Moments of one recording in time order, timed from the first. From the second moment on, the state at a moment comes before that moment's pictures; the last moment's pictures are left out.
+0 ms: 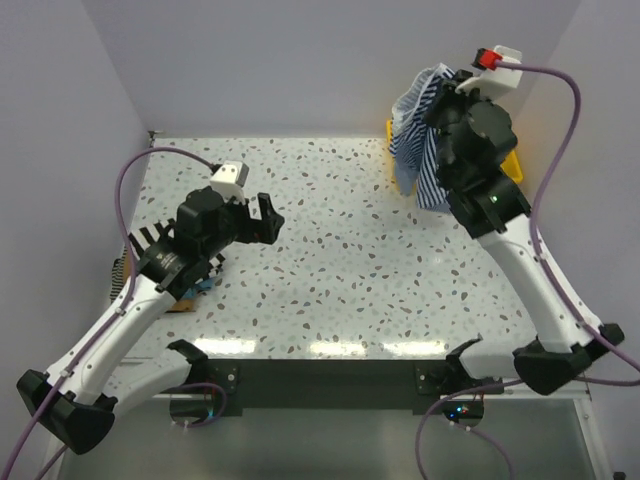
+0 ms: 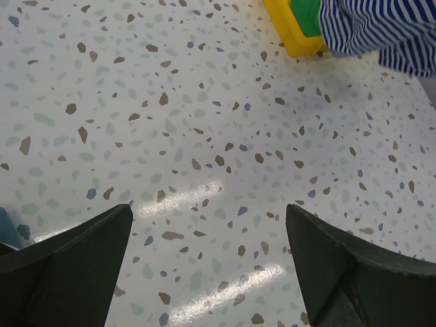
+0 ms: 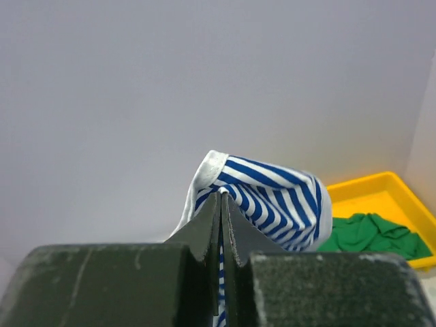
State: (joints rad) left arm -0.53 0.96 1.00 -0.43 -0.07 -0.33; right arm 0.50 1.37 1.68 -0.10 0.67 0.12
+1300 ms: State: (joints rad) left arm -0.89 1.45 0.97 -0.30 -0.03 -0.49; right arm 0.43 1.13 0.81 -0.61 0.45 0.62
